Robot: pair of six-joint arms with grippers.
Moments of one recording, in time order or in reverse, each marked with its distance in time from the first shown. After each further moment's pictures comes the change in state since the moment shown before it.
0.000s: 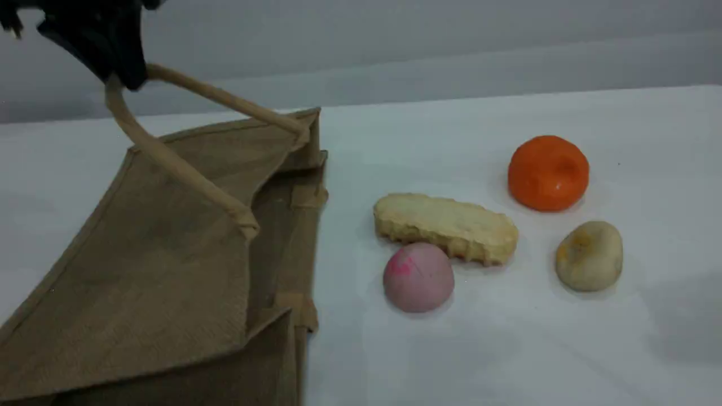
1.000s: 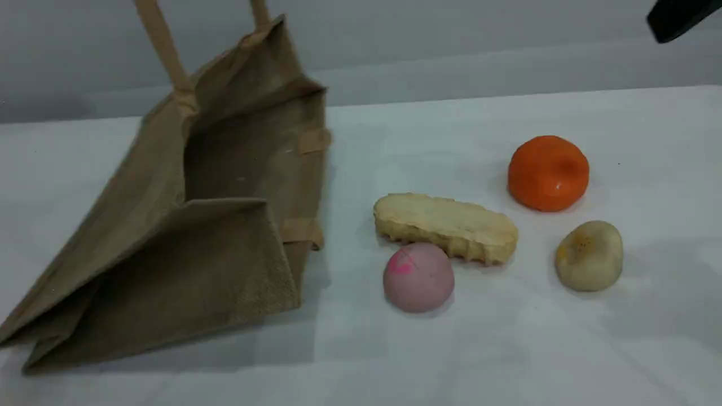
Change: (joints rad) left arm 0.000 -0.023 -0.356 -0.292 0.059 0.428; right arm 0.001 0.223 0.000 0.223 -0.026 -0.272
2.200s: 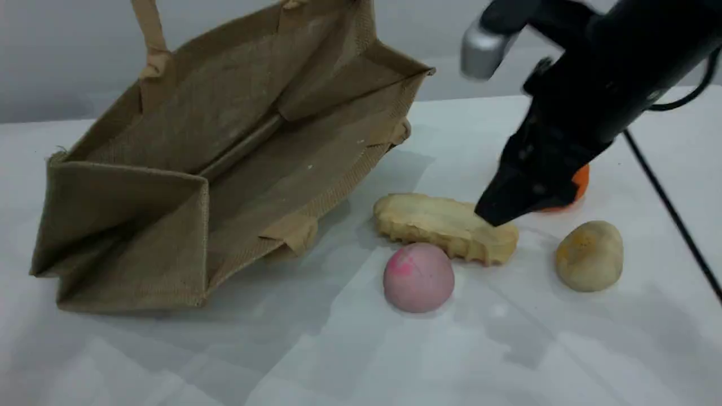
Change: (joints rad) left arm 0.000 -0.062 -0.006 -0.085 -0.001 0.248; right arm 0.276 0.415 0.000 0.302 -0.272 -0.968
